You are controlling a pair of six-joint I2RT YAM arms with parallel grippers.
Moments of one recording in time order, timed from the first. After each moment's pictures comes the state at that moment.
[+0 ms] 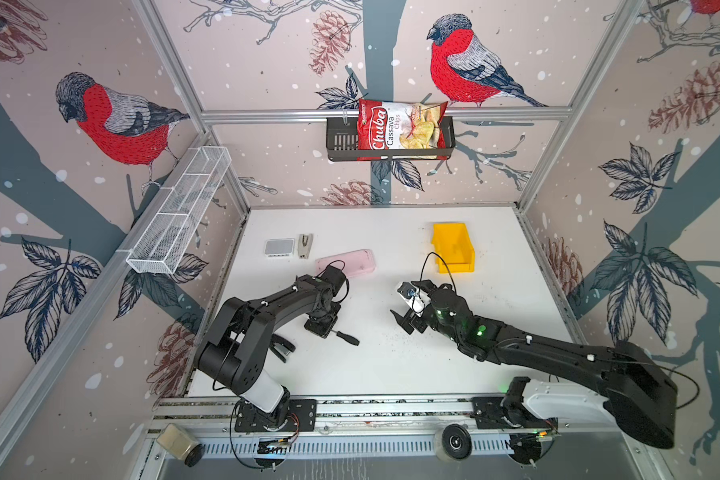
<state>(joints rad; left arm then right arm) -0.47 1.58 0.86 -0.78 0.00 -1.56 0.97 1.19 0.56 0.17 0.17 -0.27</state>
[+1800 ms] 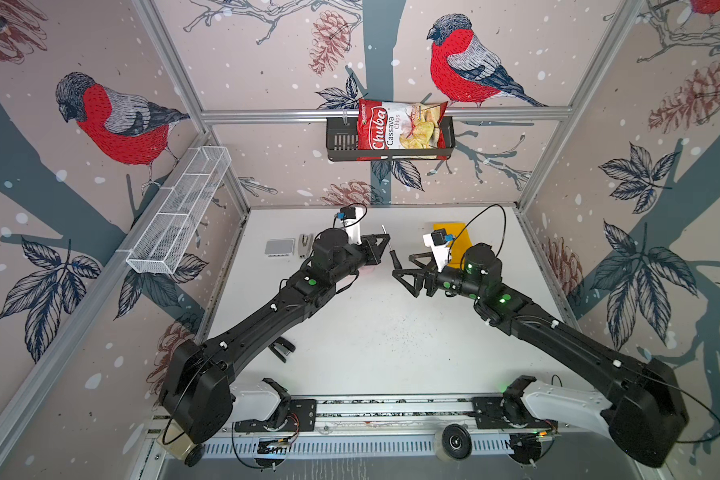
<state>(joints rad) -0.65 1.32 1.03 0.15 0.21 -0.72 0.66 1.15 0.80 0.14 -0.48 0.32</state>
